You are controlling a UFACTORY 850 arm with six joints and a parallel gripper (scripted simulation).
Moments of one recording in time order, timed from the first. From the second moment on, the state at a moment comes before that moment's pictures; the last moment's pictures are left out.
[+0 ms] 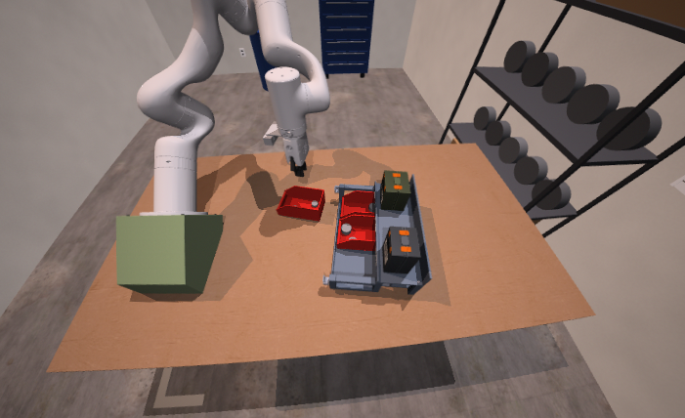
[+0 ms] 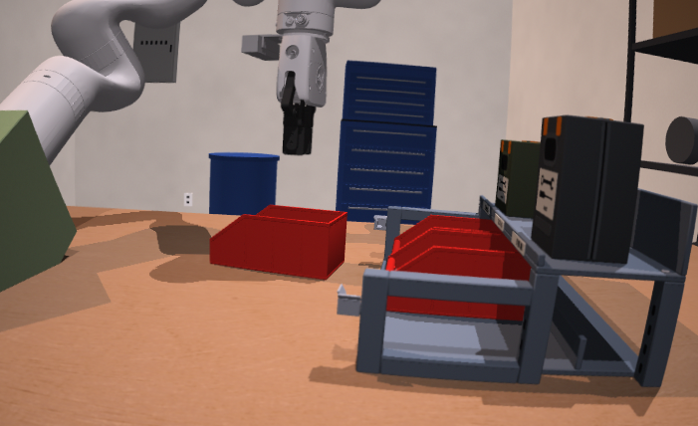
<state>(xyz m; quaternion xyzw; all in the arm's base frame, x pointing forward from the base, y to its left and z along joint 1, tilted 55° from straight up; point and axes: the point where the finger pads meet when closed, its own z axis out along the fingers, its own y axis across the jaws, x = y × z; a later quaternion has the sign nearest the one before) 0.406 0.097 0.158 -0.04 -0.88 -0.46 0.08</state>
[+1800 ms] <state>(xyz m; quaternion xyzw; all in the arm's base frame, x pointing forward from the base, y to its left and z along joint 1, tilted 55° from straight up) 0.399 0.158 0.116 -0.04 -0.88 -0.46 0.08</state>
